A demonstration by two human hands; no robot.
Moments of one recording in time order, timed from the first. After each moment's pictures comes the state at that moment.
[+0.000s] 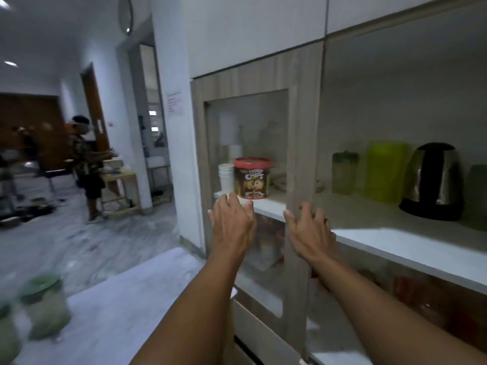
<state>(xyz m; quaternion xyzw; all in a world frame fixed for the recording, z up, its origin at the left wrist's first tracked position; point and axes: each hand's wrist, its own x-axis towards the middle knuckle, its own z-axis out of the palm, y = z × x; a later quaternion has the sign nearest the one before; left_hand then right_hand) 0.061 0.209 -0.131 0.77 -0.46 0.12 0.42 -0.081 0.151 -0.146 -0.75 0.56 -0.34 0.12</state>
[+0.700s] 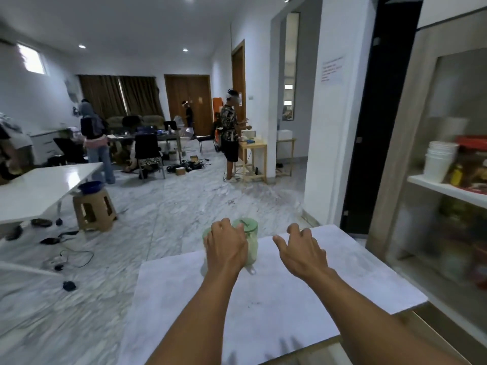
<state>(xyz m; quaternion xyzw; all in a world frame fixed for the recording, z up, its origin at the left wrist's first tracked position) 0.429 0.545 -0.229 0.91 -0.19 0.08 0.37 0.330 0.421 -0.231 -0.90 0.34 -0.13 0.22</state>
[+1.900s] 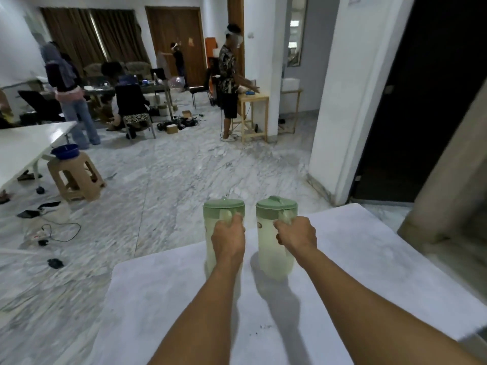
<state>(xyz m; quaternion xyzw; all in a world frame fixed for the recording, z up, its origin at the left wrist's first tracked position) 0.610 0.431 -0.308 0.78 0.02 -0.11 0.62 0.552 0.311 -0.320 -0.73 0.47 -0.14 0.47</state>
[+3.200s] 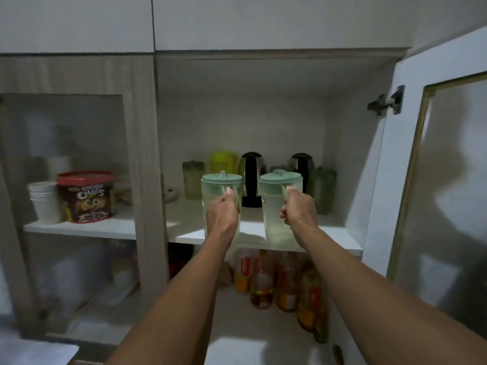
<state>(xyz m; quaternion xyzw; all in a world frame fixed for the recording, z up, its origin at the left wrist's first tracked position) -0.180 0.150 -0.106 0.49 -0.53 -0.35 0.60 -0.327 0.166 -0.096 -0.41 0.61 -0.64 0.22</state>
